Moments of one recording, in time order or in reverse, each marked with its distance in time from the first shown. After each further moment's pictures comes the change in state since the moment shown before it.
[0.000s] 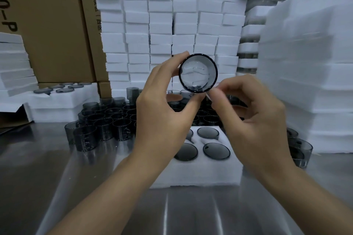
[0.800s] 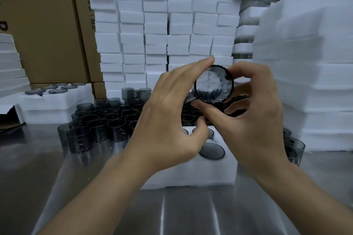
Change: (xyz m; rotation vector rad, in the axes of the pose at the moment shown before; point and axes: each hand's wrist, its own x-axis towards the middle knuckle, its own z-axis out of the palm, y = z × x) left_hand 0.000 0.003 -0.005 0.236 -0.321 0.220; right_hand 0.002 -0.005 -0.004 -0.165 0.055 -0.024
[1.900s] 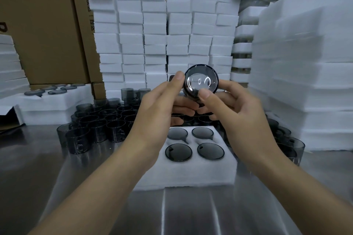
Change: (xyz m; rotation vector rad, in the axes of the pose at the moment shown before) left_hand 0.011 -0.003 0.001 -0.706 0.049 -0.835; right_hand 0.005 -0.002 0.003 0.461 -0.219 0.514
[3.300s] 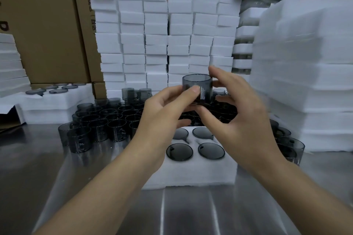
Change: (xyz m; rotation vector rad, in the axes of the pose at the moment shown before) left_hand -0.004 -0.005 0.004 -0.070 -0.010 -0.001; right_hand 0.004 0.024 -0.011 -0.490 0.031 -0.443
